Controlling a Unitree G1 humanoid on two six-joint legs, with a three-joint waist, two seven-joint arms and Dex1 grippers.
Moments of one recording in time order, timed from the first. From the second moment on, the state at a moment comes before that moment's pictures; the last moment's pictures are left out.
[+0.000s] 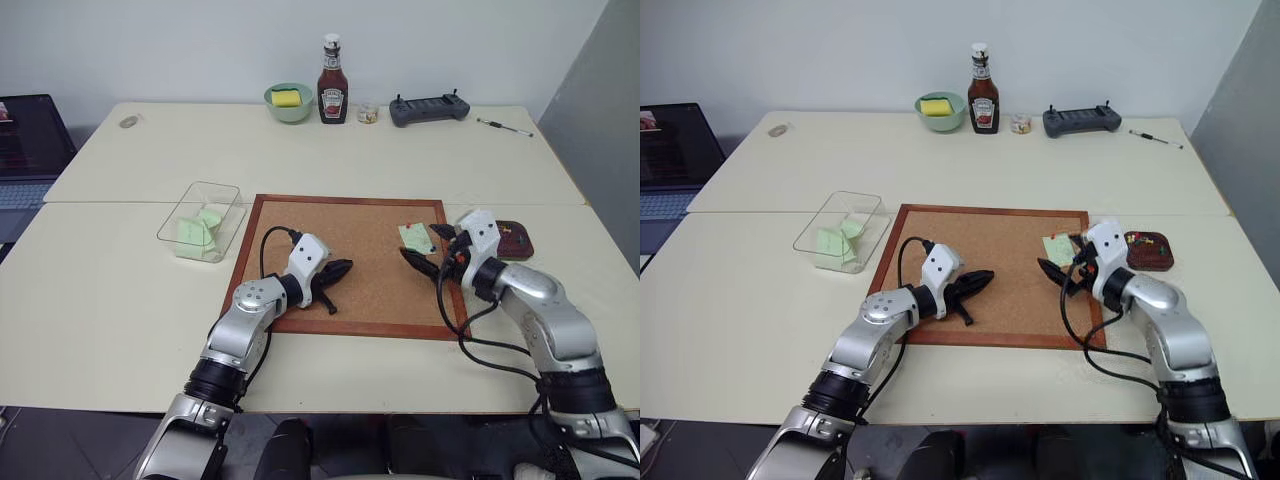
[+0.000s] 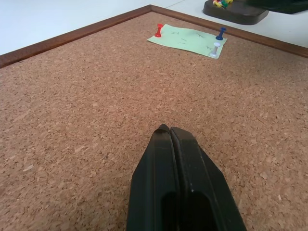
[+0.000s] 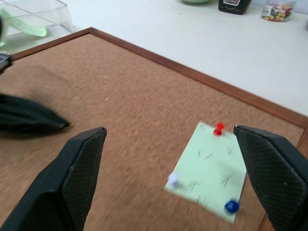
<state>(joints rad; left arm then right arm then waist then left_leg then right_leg) -0.42 0.27 -0.21 0.20 -0.15 0.21 -0.69 -0.43 -0.46 0.02 -0.02 0.28 0.47 0.60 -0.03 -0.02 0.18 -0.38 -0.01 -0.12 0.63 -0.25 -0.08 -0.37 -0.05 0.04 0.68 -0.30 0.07</state>
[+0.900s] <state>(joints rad) -0.42 0.26 -0.21 0.19 -0.13 0.23 -0.69 -0.75 -0.38 0.07 0.67 0.09 0.14 0.64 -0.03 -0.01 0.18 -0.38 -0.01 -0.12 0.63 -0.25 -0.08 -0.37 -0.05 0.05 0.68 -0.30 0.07</state>
